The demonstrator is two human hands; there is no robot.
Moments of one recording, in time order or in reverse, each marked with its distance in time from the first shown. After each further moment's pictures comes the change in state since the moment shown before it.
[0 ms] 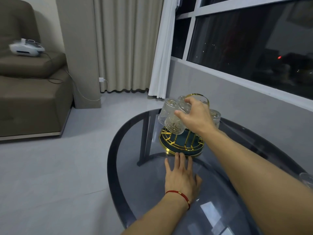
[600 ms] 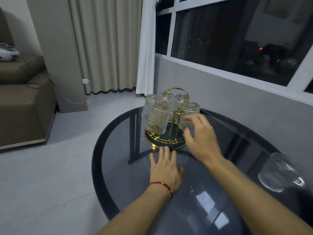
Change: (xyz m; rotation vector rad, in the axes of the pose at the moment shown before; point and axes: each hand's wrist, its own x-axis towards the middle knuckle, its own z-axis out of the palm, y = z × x) left_hand 0.002 -0.003 0.000 0.007 0.007 0.006; right_hand -0.094 0.065 -0.021 -0.014 0.163 -0.120
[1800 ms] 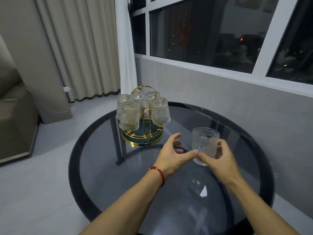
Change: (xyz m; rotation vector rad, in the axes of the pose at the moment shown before) left_hand -0.010 0.098 -0.051 -1.172 -0.173 -0.014; right_hand -0.122 0.115 -0.084 0.506 0.015 0.595
